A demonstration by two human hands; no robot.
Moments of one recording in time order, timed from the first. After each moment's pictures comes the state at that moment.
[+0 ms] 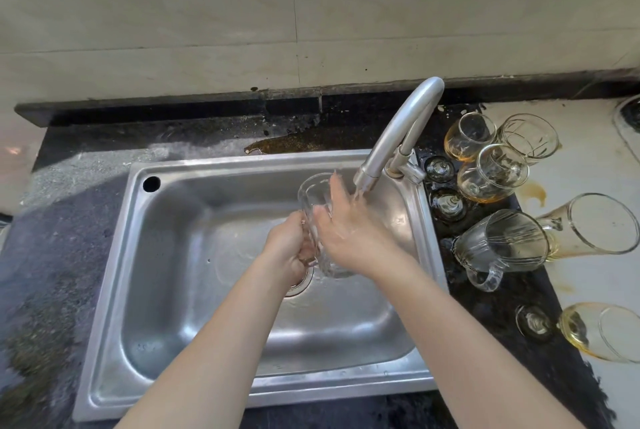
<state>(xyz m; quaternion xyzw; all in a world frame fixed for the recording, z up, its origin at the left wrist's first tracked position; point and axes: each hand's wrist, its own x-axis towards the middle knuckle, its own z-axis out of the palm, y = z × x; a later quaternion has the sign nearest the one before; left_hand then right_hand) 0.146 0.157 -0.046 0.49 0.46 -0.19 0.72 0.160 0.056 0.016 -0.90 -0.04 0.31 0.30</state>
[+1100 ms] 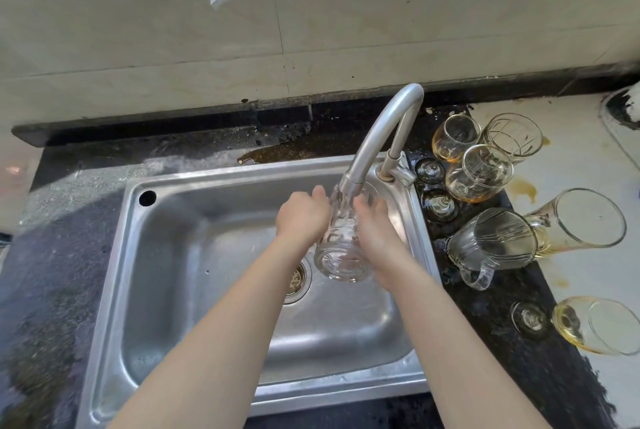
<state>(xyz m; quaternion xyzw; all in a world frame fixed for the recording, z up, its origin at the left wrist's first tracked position) 0.182 0.136 -0.013 0.87 0.28 -0.18 0.37 0.161 0.024 -0.024 -0.68 0.23 0.28 0.63</state>
